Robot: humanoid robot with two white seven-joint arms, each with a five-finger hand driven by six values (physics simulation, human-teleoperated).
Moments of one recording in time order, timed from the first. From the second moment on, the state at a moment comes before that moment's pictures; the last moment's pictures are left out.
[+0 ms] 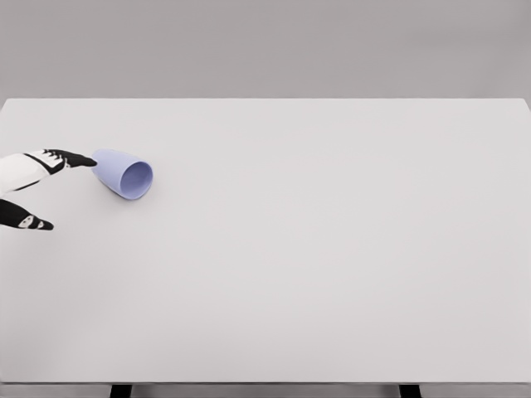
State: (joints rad) left arm -0.18 0.96 -0.13 -1.47 -0.08 -0.61 -0.58; right arm -0.03 0.00 -0.08 -0.01 0.07 -0.06 0.07
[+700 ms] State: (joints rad) left arm -0.66 0.99 -0.51 -1.33 -0.11 -0.61 -0.61; right arm -0.03 0.00 -0.08 -0.01 0.07 -0.06 0.07
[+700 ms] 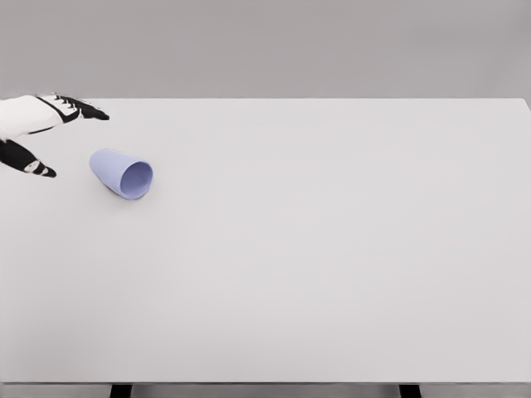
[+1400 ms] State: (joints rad) left arm -0.71 0.82 -0.63 -1.19 -0.30 -0.61 -0.61; right arm -0.03 0.00 -0.08 -0.01 0.07 -0.06 0.07
